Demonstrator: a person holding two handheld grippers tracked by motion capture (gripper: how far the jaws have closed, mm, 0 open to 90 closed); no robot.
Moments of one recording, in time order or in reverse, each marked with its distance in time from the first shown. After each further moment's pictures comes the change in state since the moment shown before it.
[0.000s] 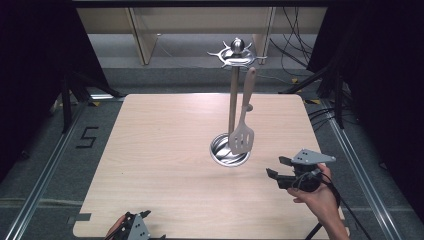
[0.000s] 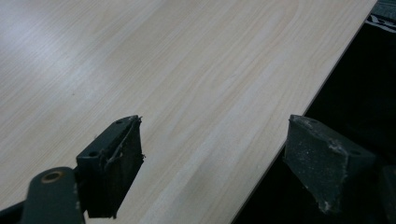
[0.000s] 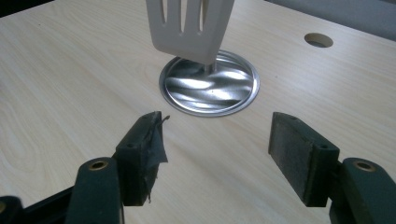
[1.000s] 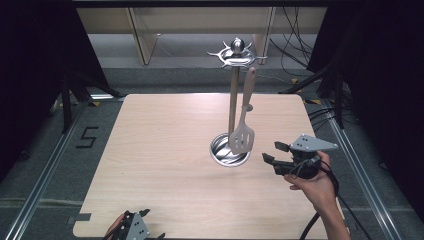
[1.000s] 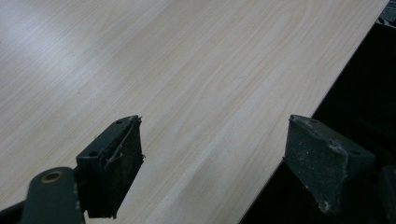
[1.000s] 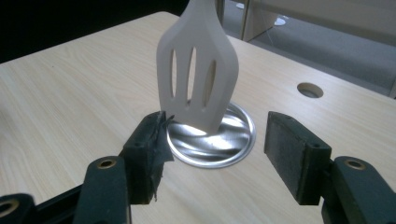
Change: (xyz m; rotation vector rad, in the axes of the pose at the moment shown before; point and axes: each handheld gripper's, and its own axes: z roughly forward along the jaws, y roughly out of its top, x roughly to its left) left arm 0.005 0.001 0.001 -0.018 0.016 0.003; right arm 0.006 0.042 -0.006 -0.084 0.009 -0.014
